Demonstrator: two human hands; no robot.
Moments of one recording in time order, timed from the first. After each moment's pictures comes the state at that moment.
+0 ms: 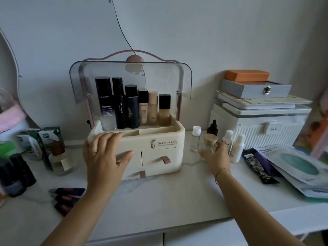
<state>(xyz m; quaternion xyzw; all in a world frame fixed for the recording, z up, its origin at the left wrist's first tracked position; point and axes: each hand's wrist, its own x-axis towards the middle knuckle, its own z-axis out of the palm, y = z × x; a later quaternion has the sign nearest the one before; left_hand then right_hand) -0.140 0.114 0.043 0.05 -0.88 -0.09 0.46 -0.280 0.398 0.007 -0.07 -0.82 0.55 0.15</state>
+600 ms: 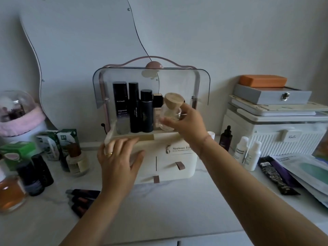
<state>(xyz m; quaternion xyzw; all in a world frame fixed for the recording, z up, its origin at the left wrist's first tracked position) -0.140 0.110 0.047 0.05 -0.88 -0.11 0.46 -0.224 0.281 0.147 0.27 -0.75 0.60 0.10</state>
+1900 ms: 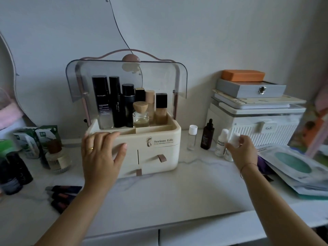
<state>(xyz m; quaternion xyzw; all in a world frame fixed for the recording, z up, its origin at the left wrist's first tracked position) -0.146 0.115 0.044 0.07 -0.87 -0.06 0.49 -0.284 0.474 0.033 -0.09 -0.85 0.45 0.25</state>
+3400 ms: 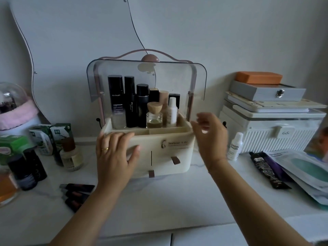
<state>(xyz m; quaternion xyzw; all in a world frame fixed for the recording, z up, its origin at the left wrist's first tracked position) -0.145 0.110 0.044 0.04 -0.87 -0.06 0.49 -0.232 0.331 0.096 0.17 -0.78 0.48 0.37</state>
